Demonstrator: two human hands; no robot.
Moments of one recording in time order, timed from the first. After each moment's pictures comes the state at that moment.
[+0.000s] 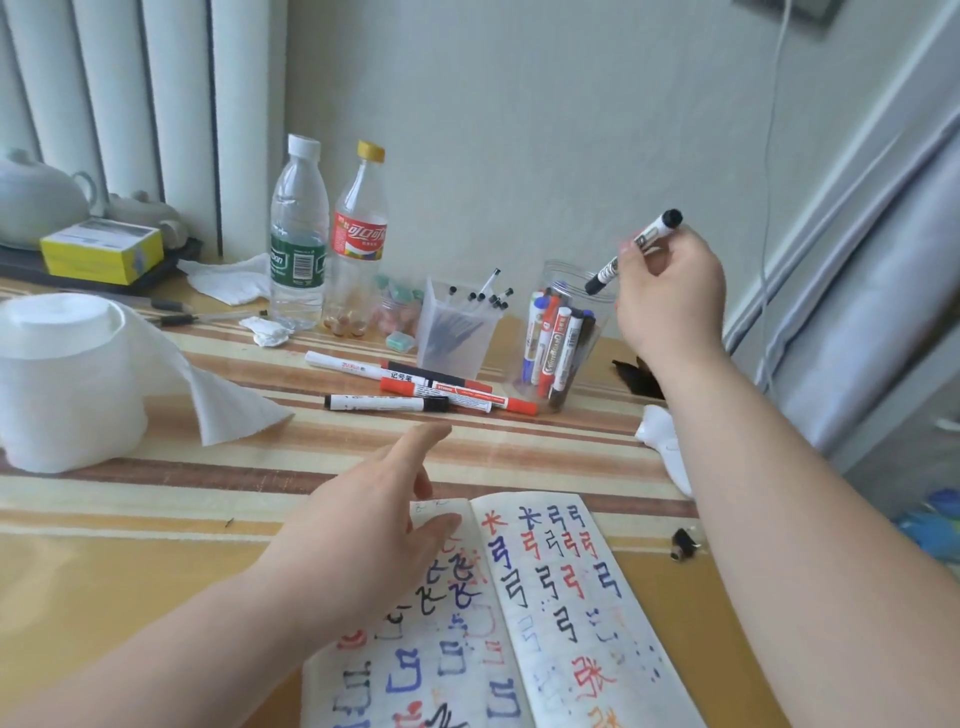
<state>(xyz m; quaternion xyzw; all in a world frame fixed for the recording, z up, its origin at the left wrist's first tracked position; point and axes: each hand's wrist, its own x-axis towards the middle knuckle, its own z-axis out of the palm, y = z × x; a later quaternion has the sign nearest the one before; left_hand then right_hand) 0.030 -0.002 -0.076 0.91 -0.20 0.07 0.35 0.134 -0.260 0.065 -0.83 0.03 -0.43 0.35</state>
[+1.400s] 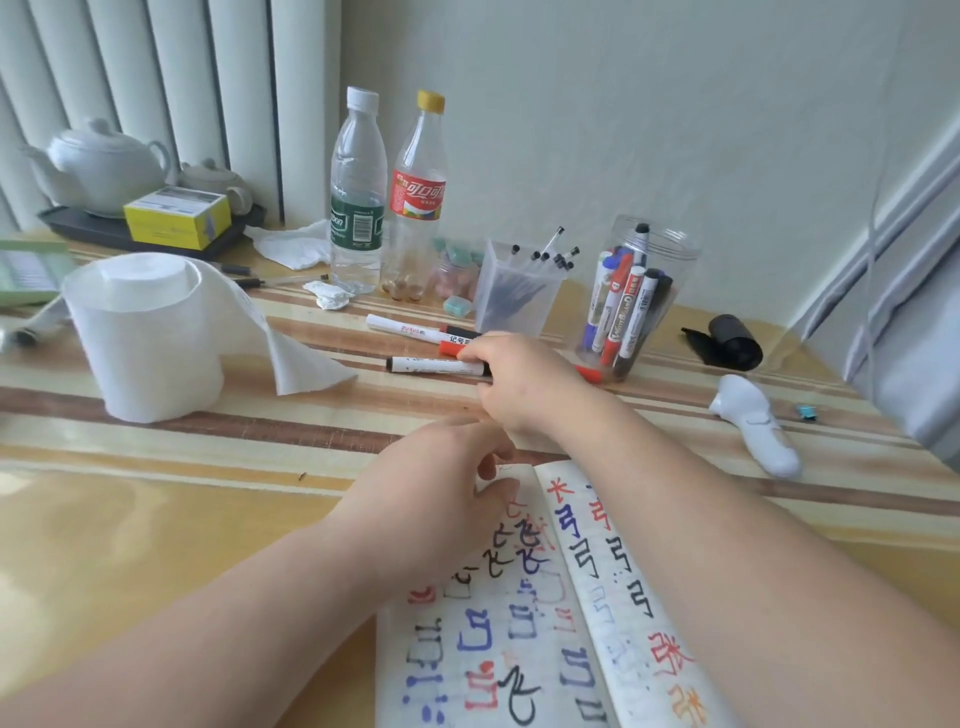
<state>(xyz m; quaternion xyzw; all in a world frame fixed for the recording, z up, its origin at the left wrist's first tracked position) 0.037 -0.003 -0.078 0.91 -0.22 0.07 0.34 0.149 -0.149 -0.051 -0.99 -0.14 -0.02 0.09</state>
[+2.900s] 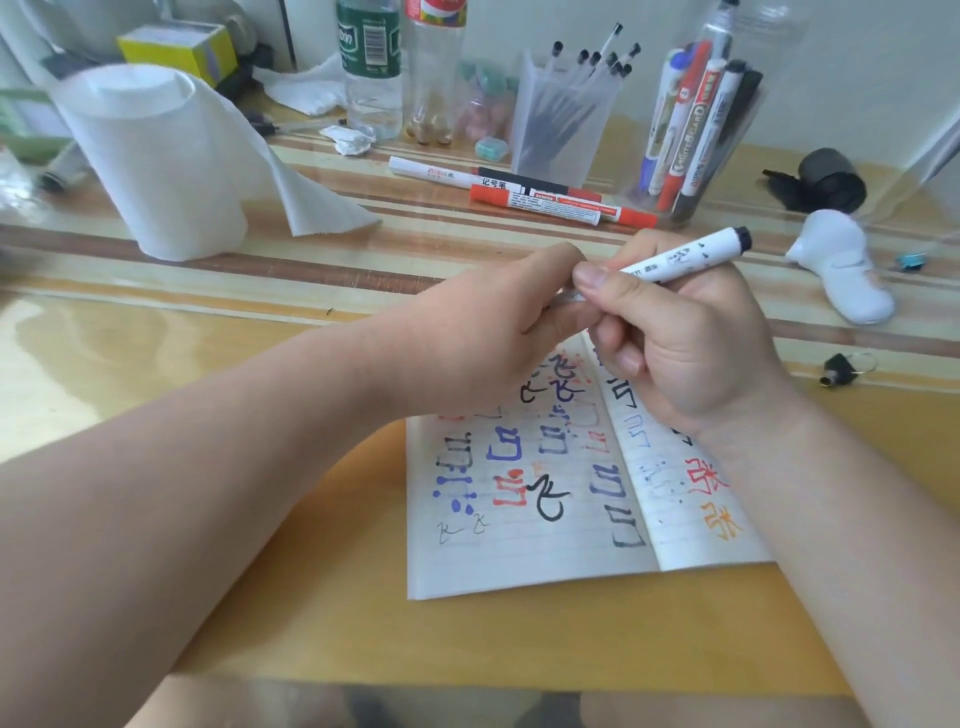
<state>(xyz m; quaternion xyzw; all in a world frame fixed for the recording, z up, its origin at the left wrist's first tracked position) 0.021 -0.010 -0.065 0.88 -0.33 0.01 0.34 0.012 -0.187 -0.070 -0.66 -0.10 -0.02 0.74</state>
